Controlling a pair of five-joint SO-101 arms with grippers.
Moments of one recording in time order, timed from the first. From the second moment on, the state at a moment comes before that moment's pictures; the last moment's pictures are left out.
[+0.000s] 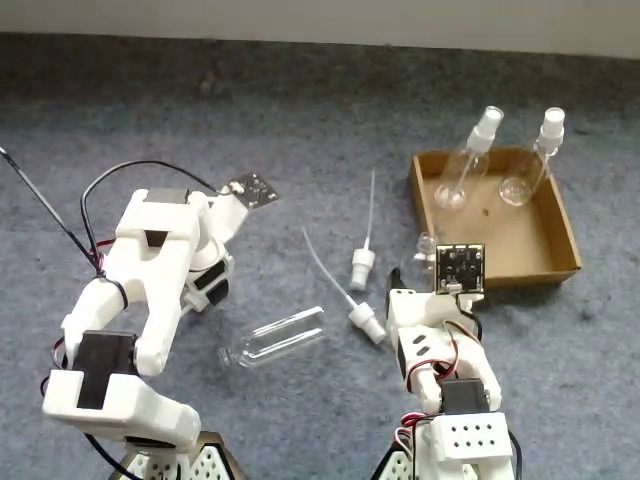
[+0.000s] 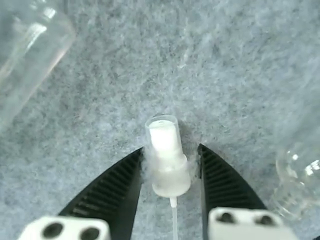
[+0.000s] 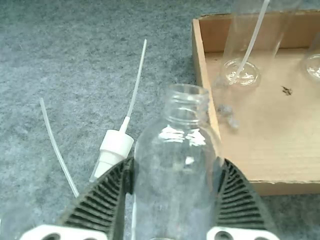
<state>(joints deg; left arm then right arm) -3.5 1.7 28.5 68.8 -39.7 -8.3 -83.8 94.3 30.4 -1.0</state>
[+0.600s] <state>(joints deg) -3.5 1.7 28.7 68.8 -38.6 -8.3 -83.8 94.3 30.4 -1.0</state>
